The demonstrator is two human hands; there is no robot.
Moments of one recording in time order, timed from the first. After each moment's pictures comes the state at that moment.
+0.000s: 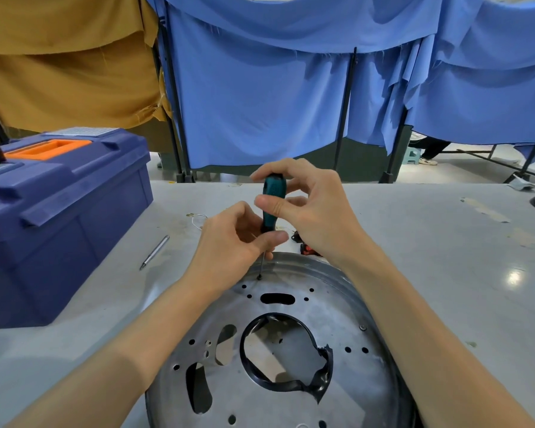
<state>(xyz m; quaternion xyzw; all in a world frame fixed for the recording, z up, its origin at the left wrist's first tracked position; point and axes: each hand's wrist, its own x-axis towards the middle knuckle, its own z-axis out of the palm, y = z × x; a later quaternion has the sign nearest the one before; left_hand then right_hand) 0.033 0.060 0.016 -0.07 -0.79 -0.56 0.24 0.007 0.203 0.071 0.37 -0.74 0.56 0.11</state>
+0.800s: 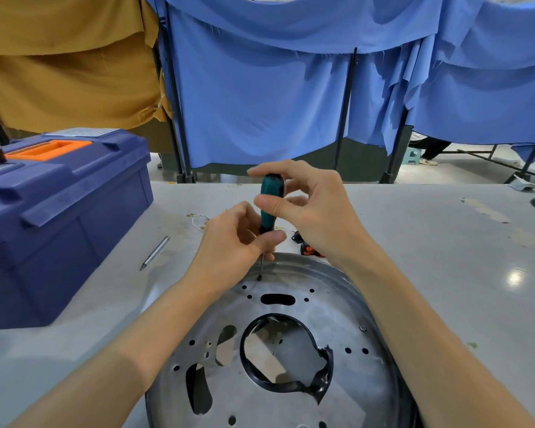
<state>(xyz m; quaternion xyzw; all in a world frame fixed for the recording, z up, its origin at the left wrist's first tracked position) 0.032 0.059 0.015 -0.08 -0.79 -0.56 0.23 0.008 0.204 0.072 0.36 -0.73 0.57 0.10</state>
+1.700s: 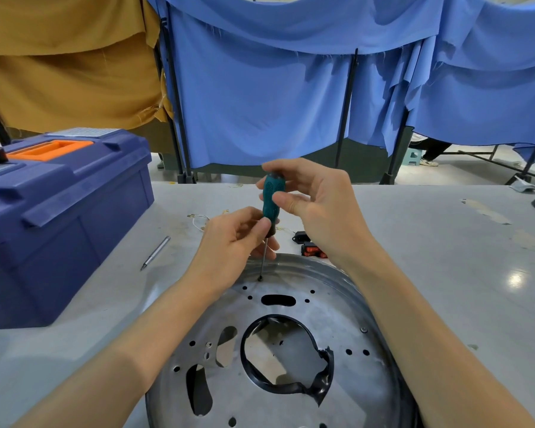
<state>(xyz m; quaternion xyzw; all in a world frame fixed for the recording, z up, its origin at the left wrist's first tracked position) 0.034 0.057 0.015 -0.12 -0.78 -0.57 0.22 0.005 0.206 0.073 0.35 -0.71 0.60 0.09</state>
